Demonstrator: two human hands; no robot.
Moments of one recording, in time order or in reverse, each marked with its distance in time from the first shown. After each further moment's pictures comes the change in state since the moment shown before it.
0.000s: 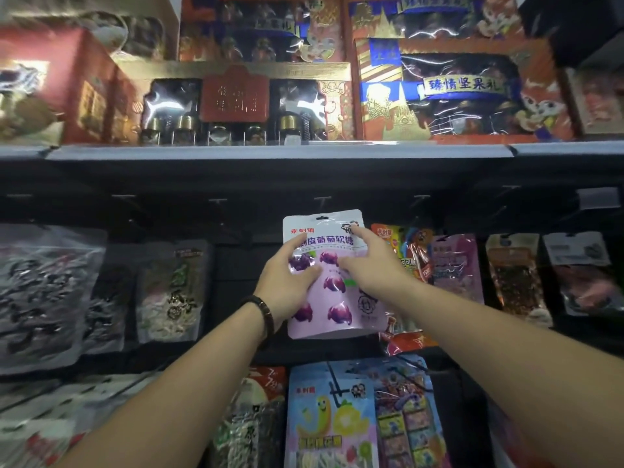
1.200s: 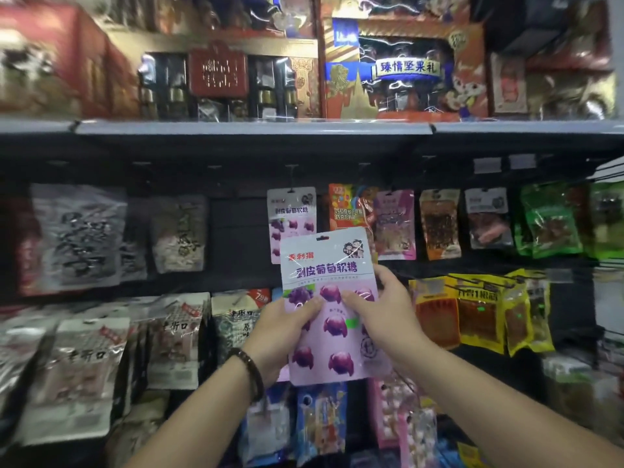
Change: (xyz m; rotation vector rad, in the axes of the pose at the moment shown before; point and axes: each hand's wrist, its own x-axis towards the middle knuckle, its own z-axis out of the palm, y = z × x) left_hand -0.262 0.073 0.023 -0.281 -0.199 -0.514; right_hand -0.287 -0.014 -0.061 0.246 0.154 0.166
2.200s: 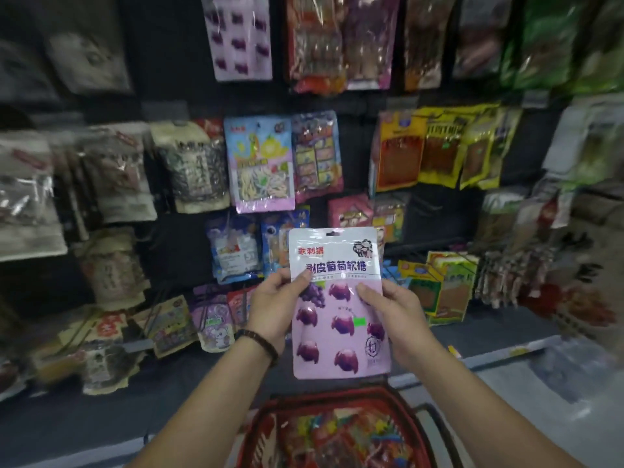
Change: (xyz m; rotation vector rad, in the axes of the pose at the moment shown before) left_hand -0.105 -0.262 0.043 -0.157 0.141 -0.341; right_hand -0.221 0.200 -0.084 0.122 0.058 0.608
